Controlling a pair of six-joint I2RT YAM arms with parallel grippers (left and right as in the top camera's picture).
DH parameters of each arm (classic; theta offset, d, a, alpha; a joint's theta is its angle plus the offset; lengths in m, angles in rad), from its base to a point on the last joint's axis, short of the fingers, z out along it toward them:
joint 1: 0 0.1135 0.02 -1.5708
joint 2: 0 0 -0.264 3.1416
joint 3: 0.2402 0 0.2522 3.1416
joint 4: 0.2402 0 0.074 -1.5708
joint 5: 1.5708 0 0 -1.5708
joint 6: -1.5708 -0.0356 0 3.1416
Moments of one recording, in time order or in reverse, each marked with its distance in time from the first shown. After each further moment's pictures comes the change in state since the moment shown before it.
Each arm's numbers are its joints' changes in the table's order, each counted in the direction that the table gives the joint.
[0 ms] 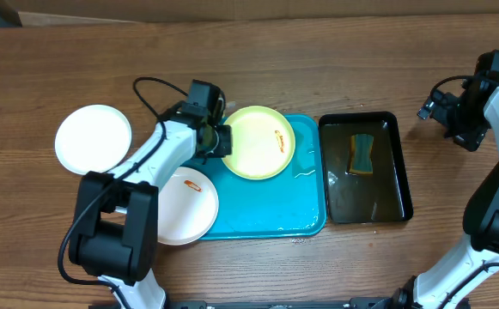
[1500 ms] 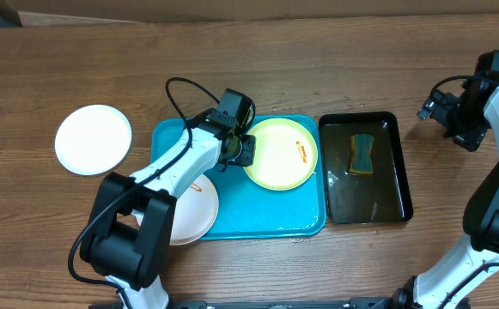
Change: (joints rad) left arm -0.139 0.005 0.000 -0.008 -0.040 0.003; right arm 0.000 0.000 0.000 0.000 0.000 0.000
